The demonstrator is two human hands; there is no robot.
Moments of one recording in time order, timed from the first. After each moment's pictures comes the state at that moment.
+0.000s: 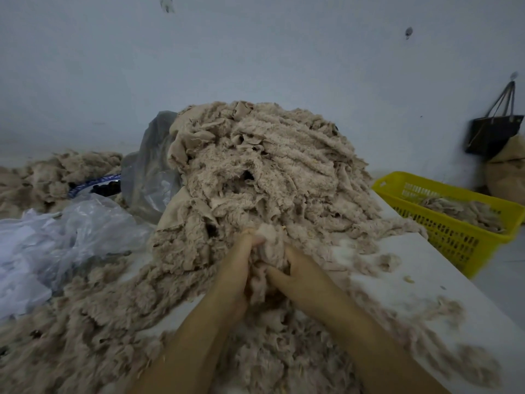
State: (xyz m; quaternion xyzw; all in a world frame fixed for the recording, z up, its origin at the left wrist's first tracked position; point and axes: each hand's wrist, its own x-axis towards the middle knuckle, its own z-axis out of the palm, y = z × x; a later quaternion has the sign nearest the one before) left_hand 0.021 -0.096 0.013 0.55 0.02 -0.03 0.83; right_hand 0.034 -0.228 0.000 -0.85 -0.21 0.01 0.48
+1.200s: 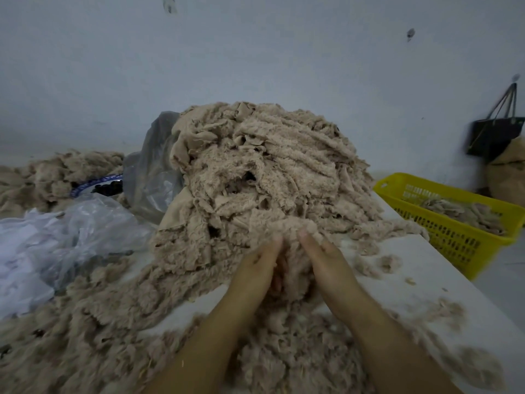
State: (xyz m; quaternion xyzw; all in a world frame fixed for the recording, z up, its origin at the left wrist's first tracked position) left_hand 0.022 -0.106 0.001 0.76 -0.01 0.04 0.65; right_hand 0.044 -0.245 0.004 -0.69 -0.09 0.01 0.71
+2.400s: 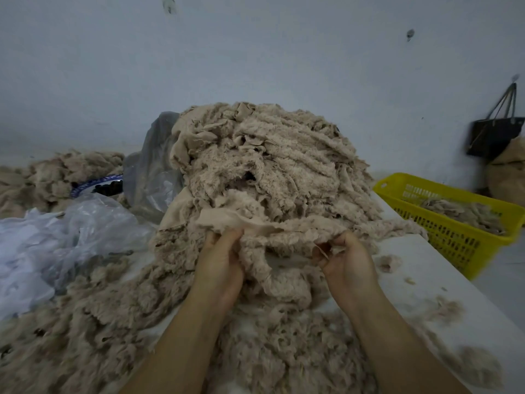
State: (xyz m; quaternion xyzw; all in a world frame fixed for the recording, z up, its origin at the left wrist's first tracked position) left_hand 0.037 -0.074 0.014 0.38 0.09 0.08 0.92; right_hand 0.048 -0.258 0.019 -0.38 0.08 -0.02 0.92
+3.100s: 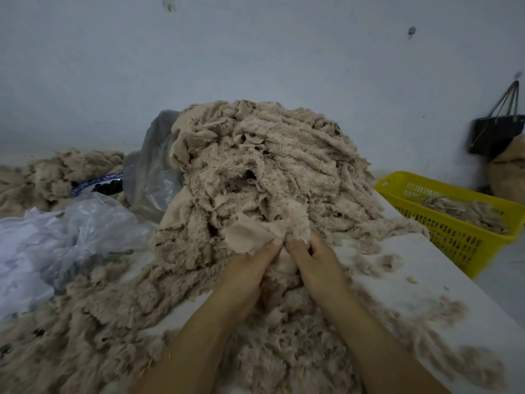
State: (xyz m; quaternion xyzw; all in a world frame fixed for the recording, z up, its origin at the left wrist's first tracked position) left_hand 0.023 -0.100 0.006 0.55 -0.02 -0.01 0.83; right_hand 0.042 -0.230 0.001 -0.75 -0.10 -0.10 0.64
